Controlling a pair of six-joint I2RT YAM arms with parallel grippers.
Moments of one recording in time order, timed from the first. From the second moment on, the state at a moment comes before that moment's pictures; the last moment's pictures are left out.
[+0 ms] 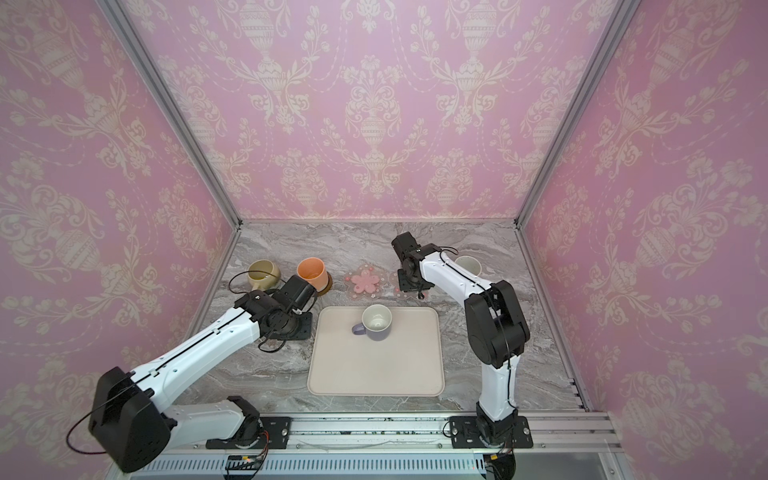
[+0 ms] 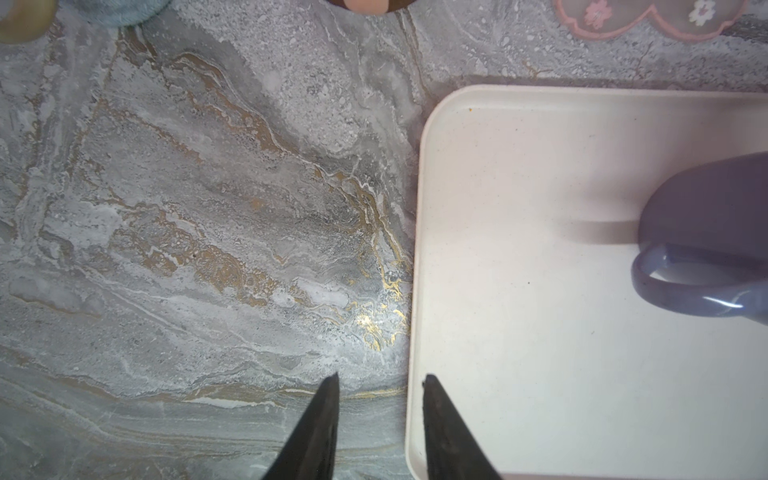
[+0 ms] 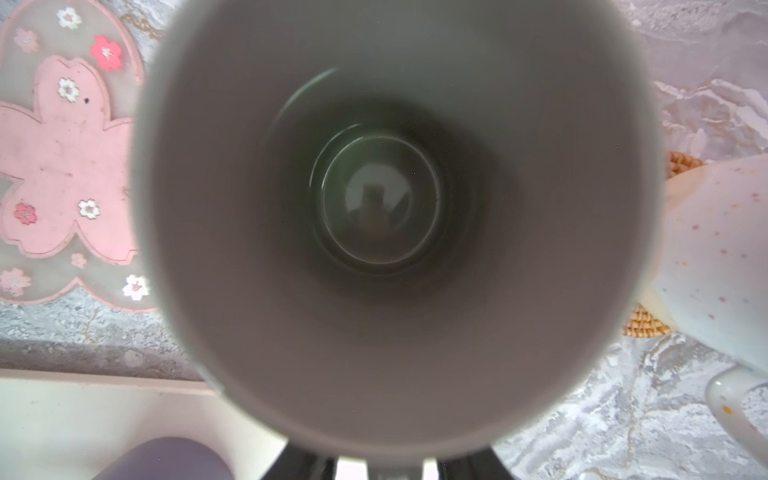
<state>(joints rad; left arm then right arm) -0.56 1.27 0.97 -1.01 -0.16 -0.59 0.46 1.91 1.51 -0.84 0.20 0.35</state>
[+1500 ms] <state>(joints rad) -0.71 1.64 1.12 -0.79 -0.15 -0.56 0.46 1.39 1.15 -0.90 0.26 0.42</state>
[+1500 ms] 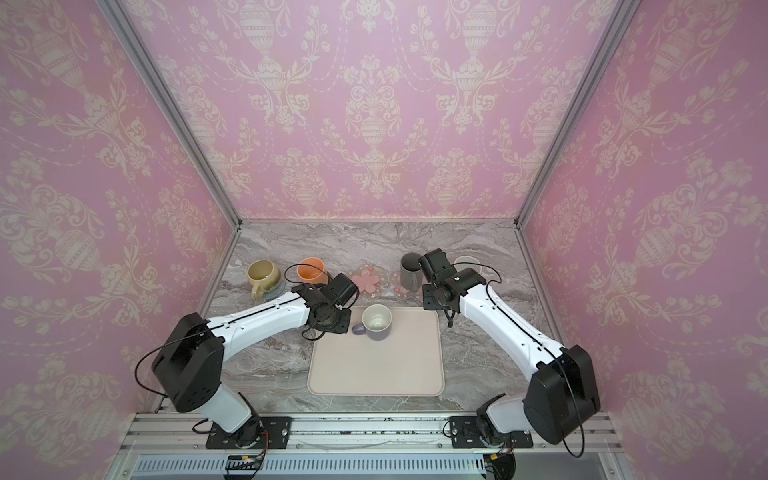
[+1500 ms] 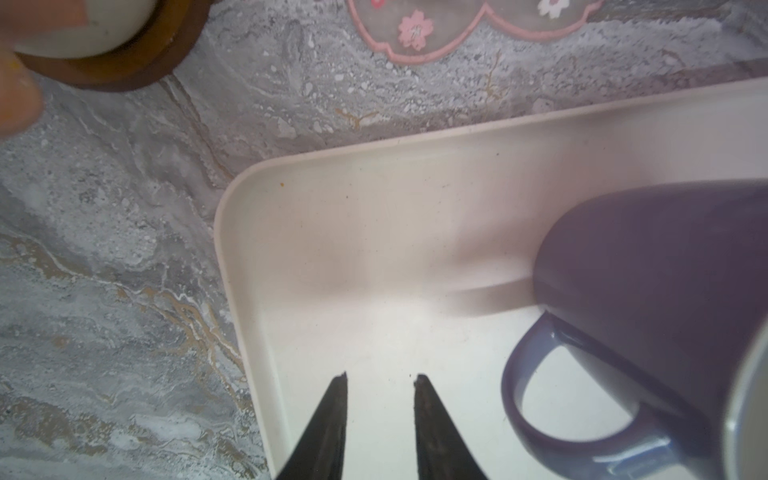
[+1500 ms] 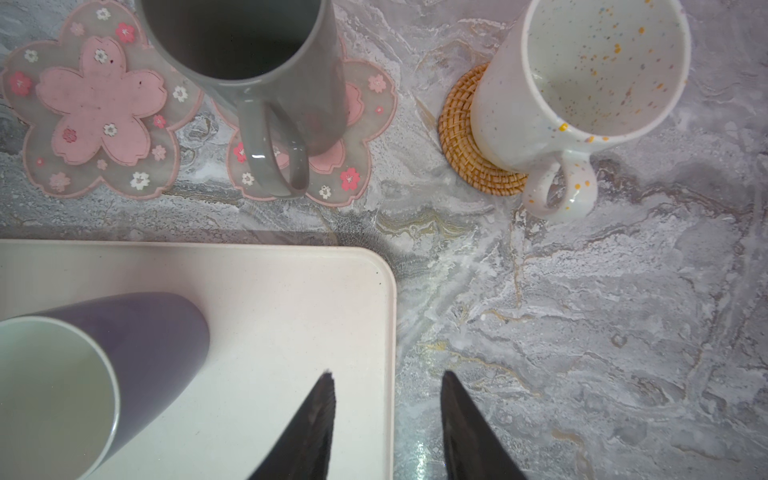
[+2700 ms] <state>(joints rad) -0.85 1.62 1.07 -0.70 -0.02 -0.54 0.46 1.38 1.10 -0.90 0.25 0.44</state>
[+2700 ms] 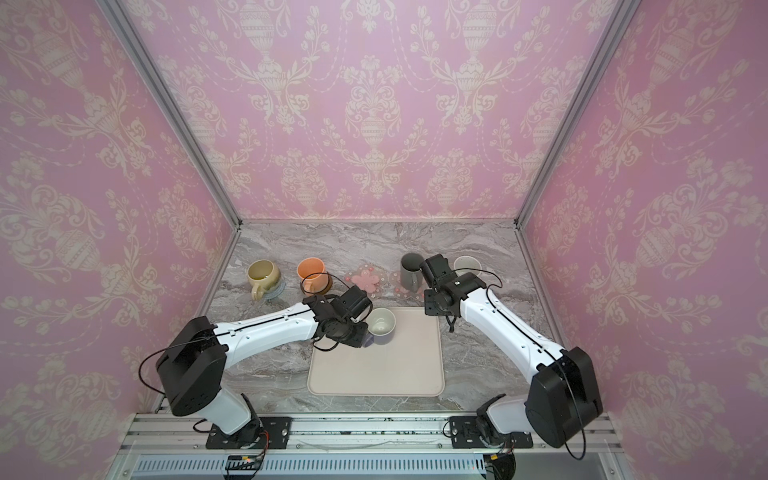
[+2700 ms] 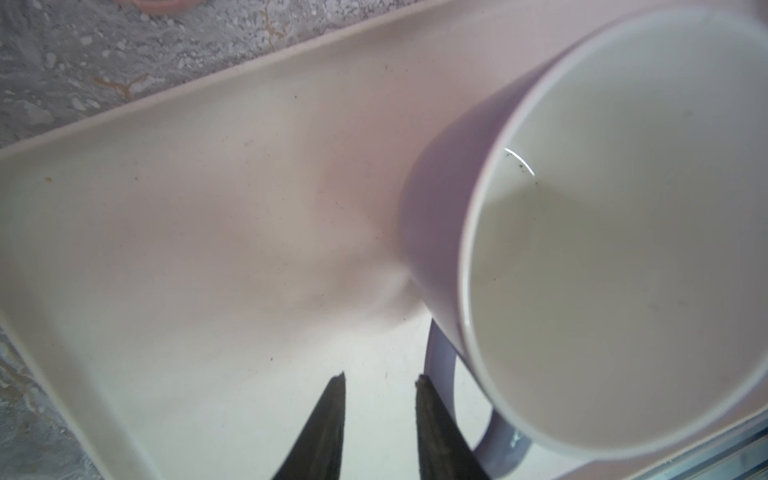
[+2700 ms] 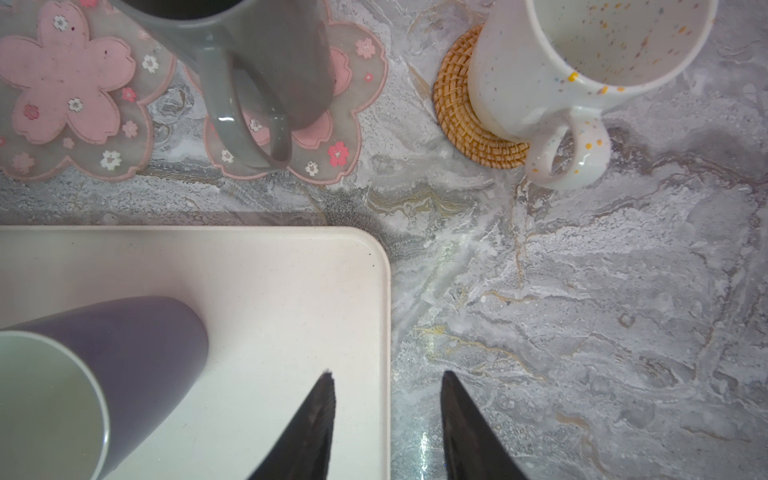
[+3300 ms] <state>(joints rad) -0.91 1.49 1.07 -0.77 -0.03 -0.48 0.46 1.37 1.10 -0.88 0.23 0.45</state>
